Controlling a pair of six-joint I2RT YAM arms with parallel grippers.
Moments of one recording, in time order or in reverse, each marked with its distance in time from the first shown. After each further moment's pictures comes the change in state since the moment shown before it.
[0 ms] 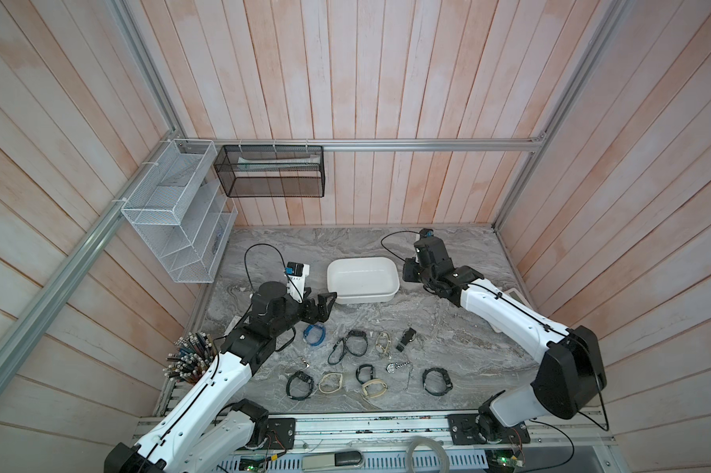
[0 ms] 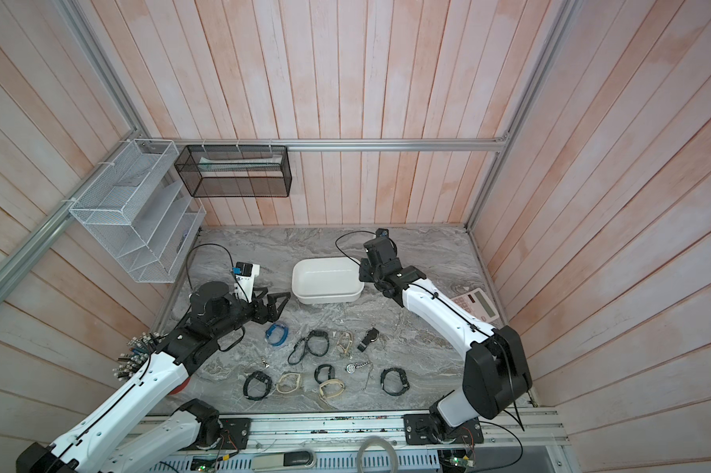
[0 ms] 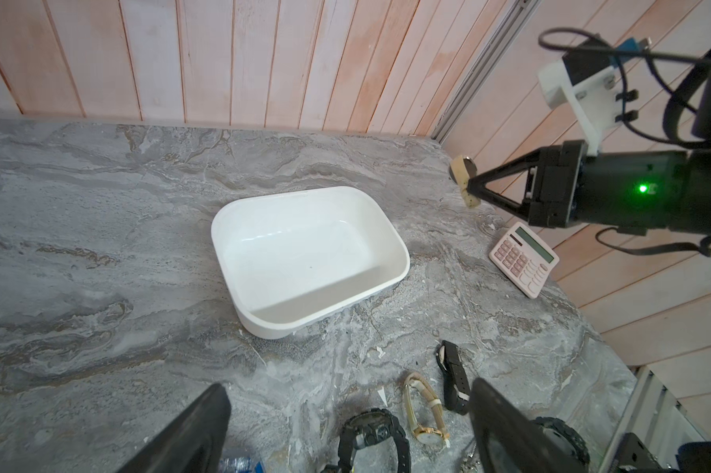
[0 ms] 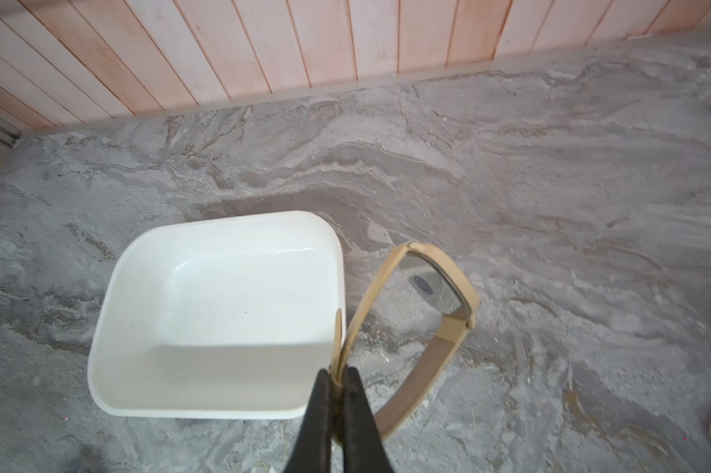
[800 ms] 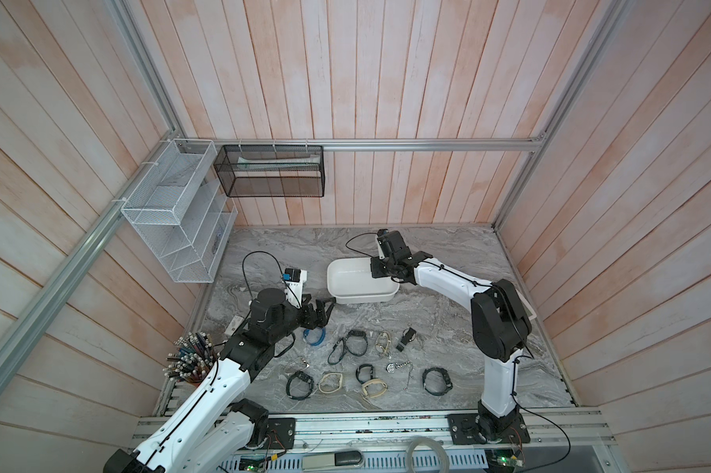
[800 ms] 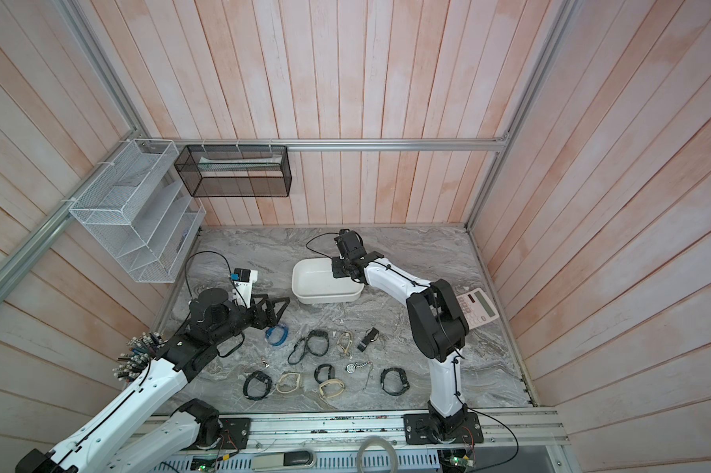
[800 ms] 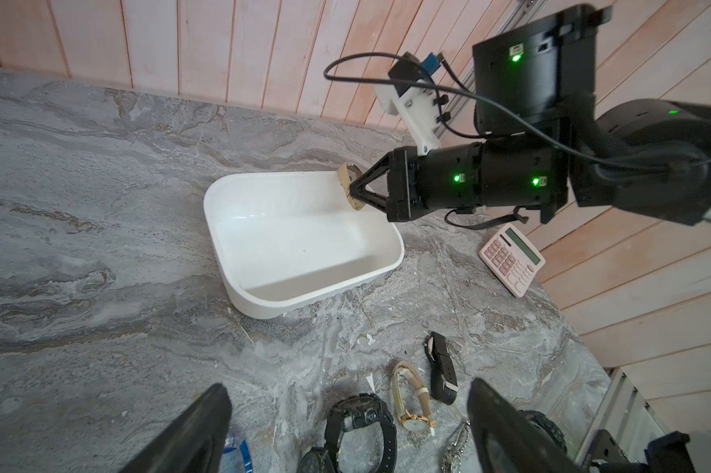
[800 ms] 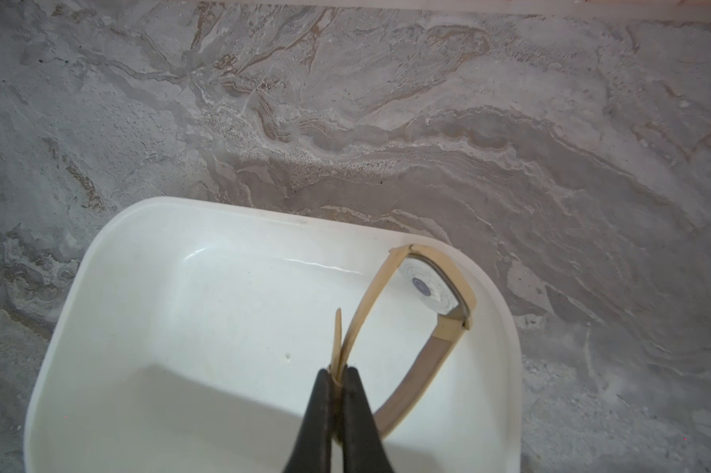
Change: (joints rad) left arm 0.000 -0.040 -0.059 0.018 0.013 -0.060; right arm 0.039 0.457 0.293 0.025 -0.154 -0.117
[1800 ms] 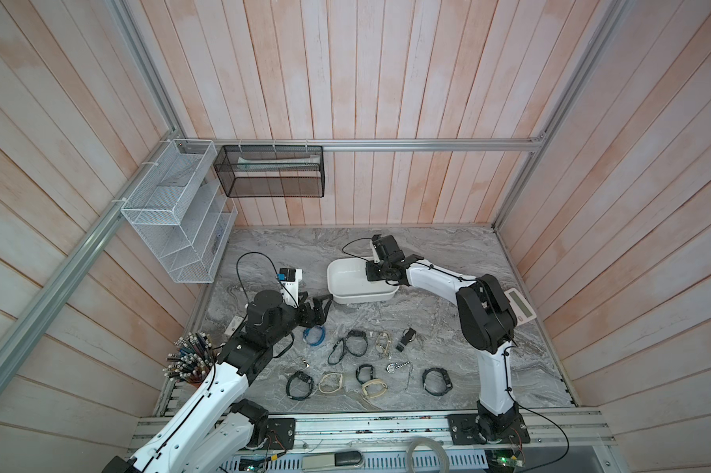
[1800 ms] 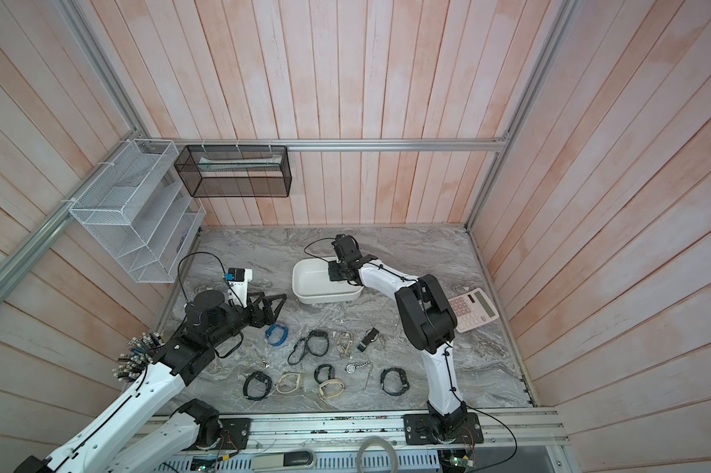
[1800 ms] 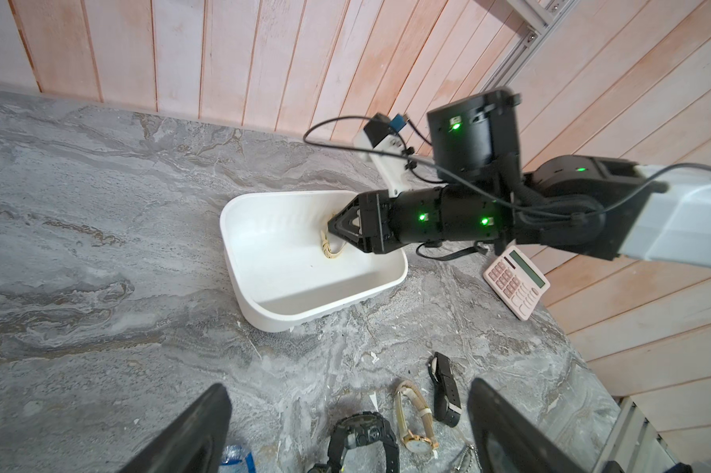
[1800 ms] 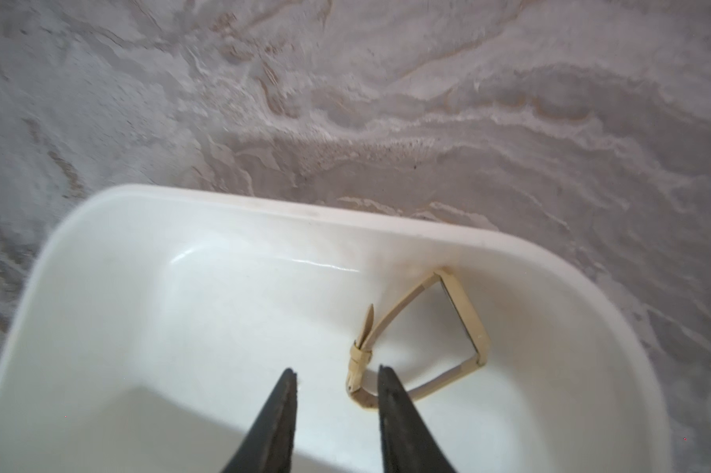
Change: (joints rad) left arm 0.000 -0.031 -0.010 0.026 -0.047 -0.026; right arm -0.003 0.060 0.019 0.068 -0.074 0.013
